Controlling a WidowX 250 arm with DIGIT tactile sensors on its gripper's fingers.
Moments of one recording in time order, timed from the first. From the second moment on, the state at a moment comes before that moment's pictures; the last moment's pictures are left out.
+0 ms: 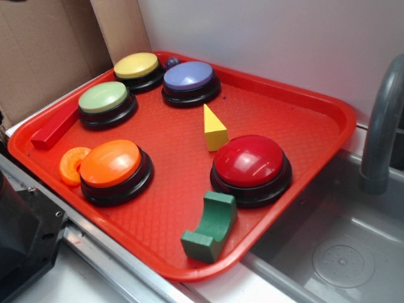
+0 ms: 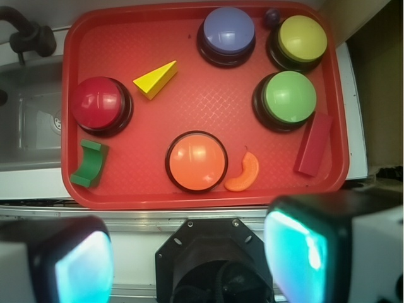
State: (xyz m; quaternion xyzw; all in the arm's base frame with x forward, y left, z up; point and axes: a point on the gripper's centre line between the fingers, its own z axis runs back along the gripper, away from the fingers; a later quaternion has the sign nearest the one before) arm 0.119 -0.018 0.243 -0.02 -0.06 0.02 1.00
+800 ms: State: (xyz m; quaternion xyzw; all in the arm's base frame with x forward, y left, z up) arm 0.142 -0.029 0.229 -0.06 -0.07 0.11 0.99
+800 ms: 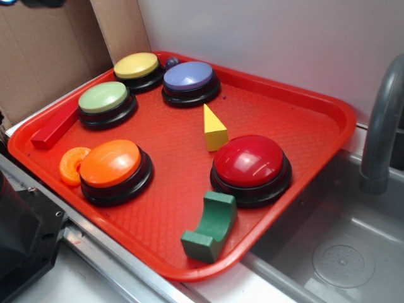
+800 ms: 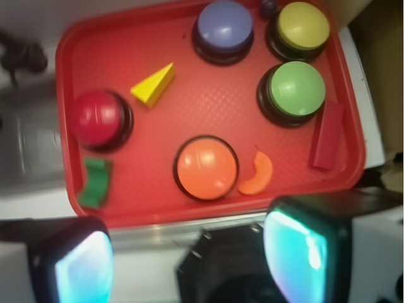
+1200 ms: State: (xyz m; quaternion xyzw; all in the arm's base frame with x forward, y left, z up) arm 0.196 -0.045 0.187 -0.07 -0.12 0.33 0.94
